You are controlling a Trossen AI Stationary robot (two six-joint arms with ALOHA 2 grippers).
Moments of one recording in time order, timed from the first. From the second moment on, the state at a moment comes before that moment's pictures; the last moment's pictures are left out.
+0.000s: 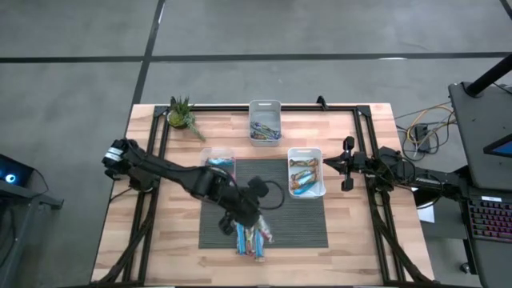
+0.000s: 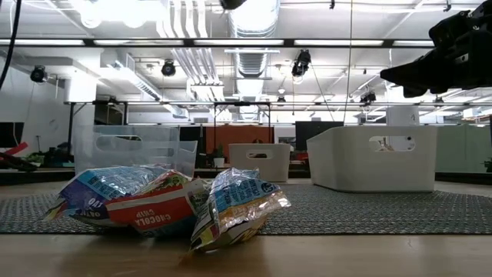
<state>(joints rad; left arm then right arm) -0.33 1.70 1.57 -0.72 -0.03 0.52 -0.19 0.02 0.01 0.02 -0.08 -0.08</state>
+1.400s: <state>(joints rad) -0.16 1.65 1.66 -1.01 -0.09 0.30 -0.19 0.02 0.01 0.02 -0.08 -0.09</state>
